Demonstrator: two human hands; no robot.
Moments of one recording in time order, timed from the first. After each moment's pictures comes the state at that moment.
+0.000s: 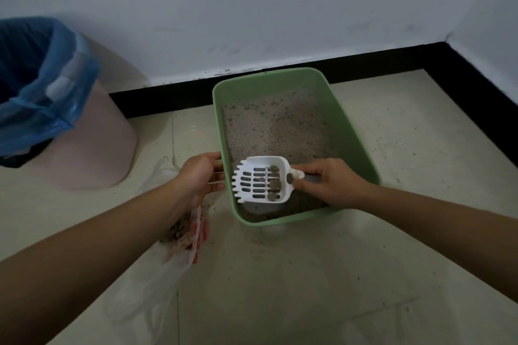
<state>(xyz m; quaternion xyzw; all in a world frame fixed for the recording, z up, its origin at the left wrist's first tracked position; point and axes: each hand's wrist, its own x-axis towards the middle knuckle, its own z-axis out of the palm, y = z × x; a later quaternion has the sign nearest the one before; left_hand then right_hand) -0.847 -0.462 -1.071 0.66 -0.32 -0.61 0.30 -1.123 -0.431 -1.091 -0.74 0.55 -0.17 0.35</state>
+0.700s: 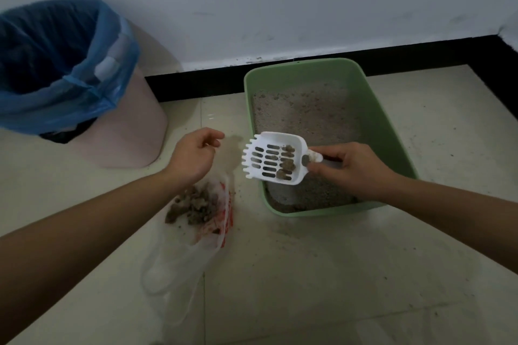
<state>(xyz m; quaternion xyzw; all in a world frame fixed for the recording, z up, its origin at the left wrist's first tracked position) -0.775 -0.457 -1.061 0.69 -0.55 -0.37 0.28 -1.085 -0.429 -1.056 -0.73 0.54 -0.22 0.36</state>
